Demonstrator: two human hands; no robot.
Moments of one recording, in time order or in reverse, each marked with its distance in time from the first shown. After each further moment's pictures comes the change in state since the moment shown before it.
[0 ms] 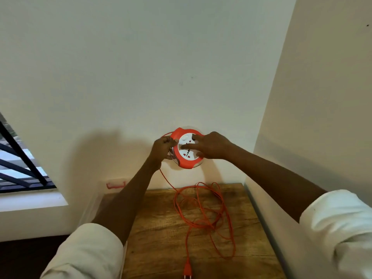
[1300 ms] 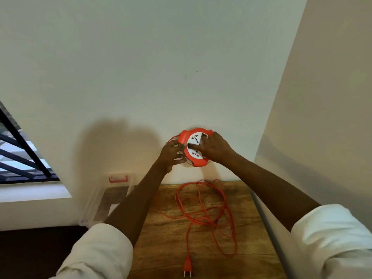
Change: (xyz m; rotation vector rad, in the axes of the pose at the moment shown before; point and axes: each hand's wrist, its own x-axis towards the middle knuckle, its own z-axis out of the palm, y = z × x) left_hand -0.008 -0.023 0.023 -0.250 -0.062 -0.255; right_hand 0.000 -0.018 0.031 0.021 0.045 0.071
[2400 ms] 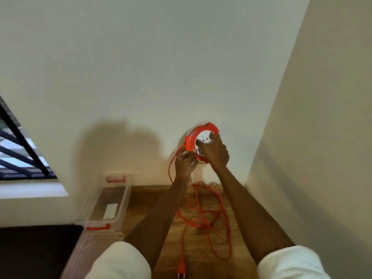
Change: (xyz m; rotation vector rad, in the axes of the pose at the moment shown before) left_hand -0.019 -0.038 0.073 -0.421 0.191 0.164; right_hand 0.003 -0.031 -0.016 1.123 0.187 1.225
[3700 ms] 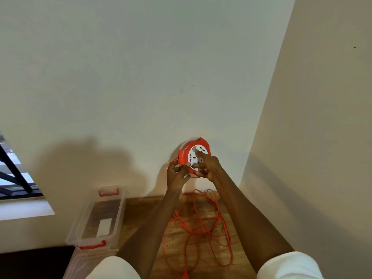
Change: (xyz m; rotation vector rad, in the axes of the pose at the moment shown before) left_hand 0.001 0.005 -0.030 0.045 -0.030 -0.053; right_hand -0.016 0.000 -0.001 0.669 -0.297 0.469
